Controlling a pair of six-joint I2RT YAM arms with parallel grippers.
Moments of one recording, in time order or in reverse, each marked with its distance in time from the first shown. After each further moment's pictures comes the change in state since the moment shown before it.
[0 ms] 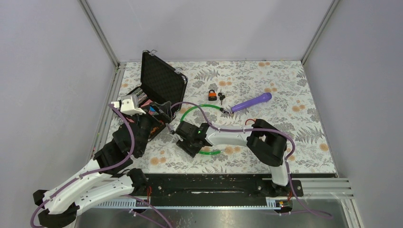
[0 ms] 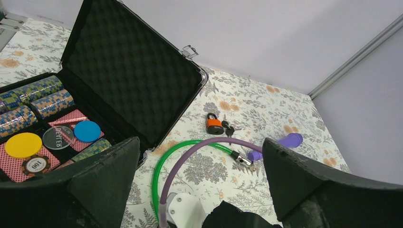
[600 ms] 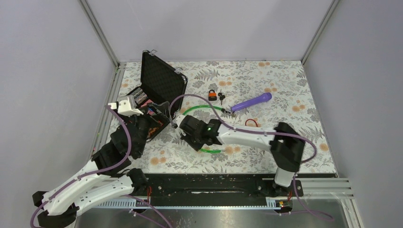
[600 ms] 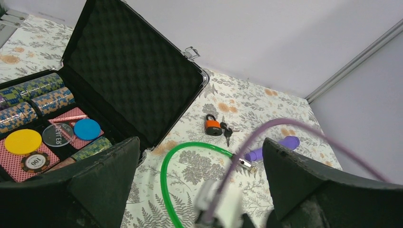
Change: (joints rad) left arm 0.000 -0.014 0.000 -0.015 -0.010 -0.016; right arm 0.001 -0.142 -0.015 -0.048 0.052 -0.018
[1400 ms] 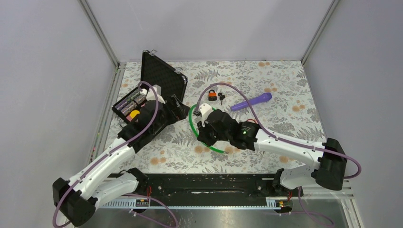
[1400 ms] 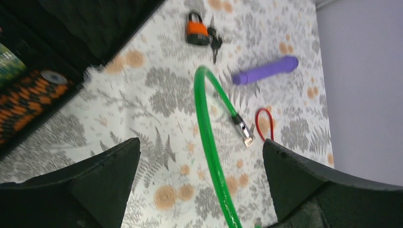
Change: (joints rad) left arm 0.332 0.333 0.000 -0.069 0.618 -0.323; right arm -0.062 -0.479 -0.259 0.179 -0.044 0.154
